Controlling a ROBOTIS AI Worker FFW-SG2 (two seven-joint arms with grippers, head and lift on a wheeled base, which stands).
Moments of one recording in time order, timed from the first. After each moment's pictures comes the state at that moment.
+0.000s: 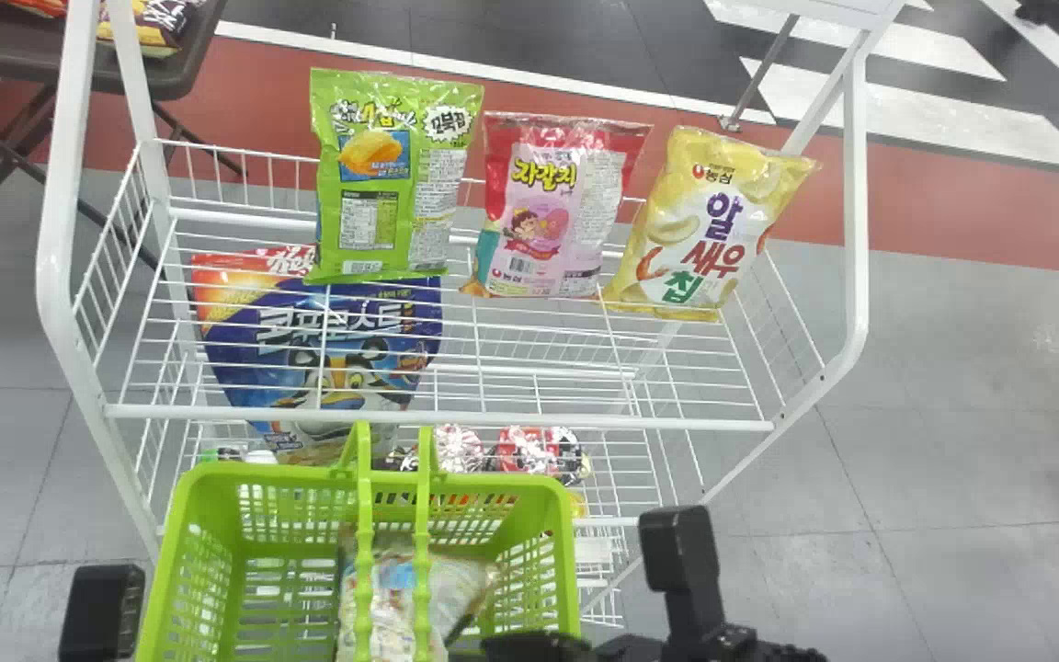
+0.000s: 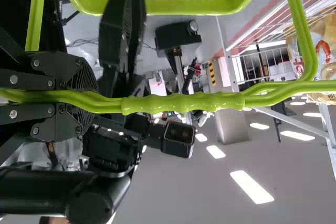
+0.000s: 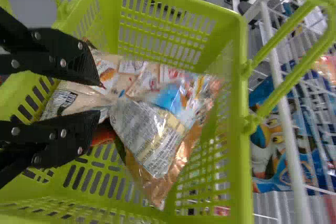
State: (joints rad) left arm 0.49 0.05 -0.03 -2.07 0.56 1.34 -1.01; right arm 0.69 -0.11 -0.07 -2.48 -0.18 1.21 0.52
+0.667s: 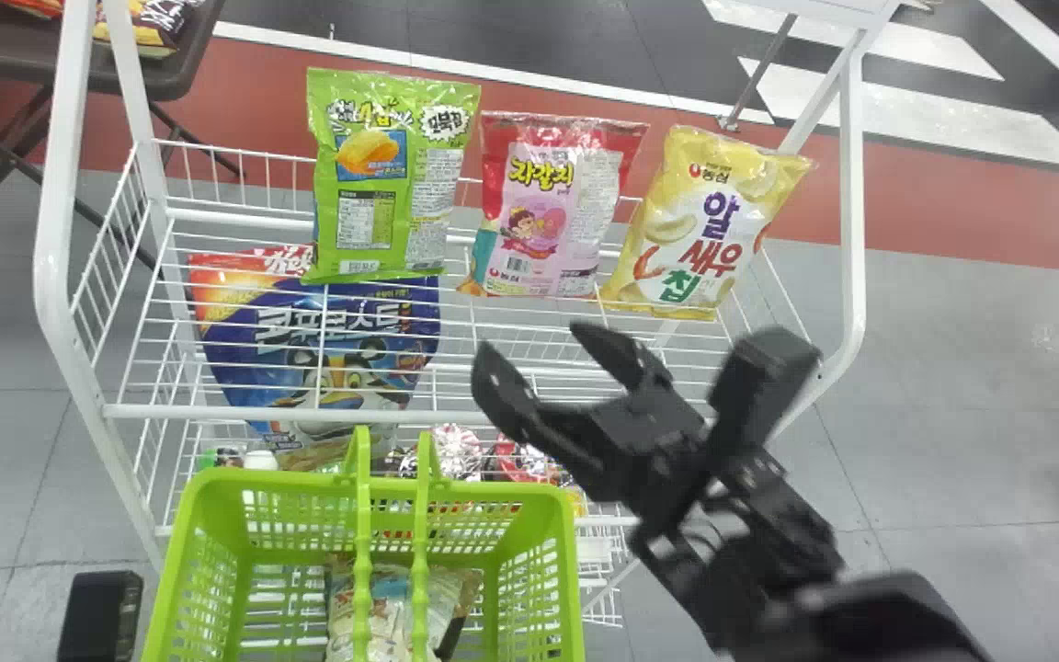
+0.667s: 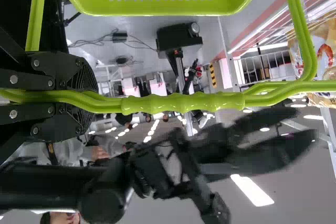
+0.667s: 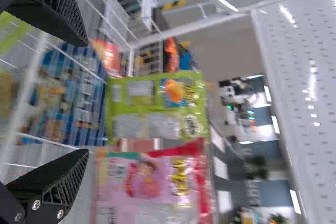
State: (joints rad) left arm 0.49 0.05 -0.03 -2.06 0.55 1.34 -1.01; right arm 0.46 -0.07 0.01 -2.29 -0.14 0.47 0.28
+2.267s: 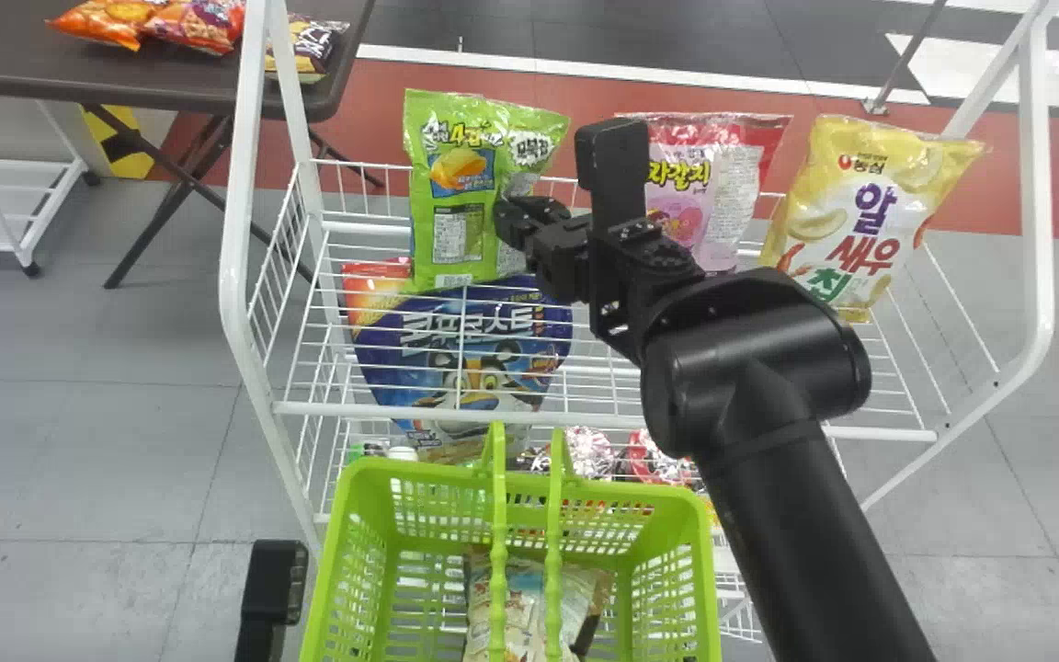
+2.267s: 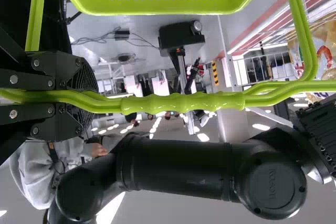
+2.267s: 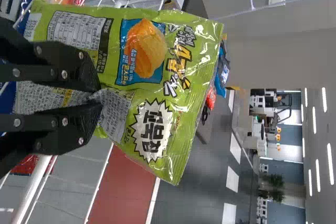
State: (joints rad) left arm 0.46 0.06 -0.02 -2.03 0.56 1.36 -1.03; right arm -0.20 0.00 0.24 -1.60 0.03 0.58 0.25
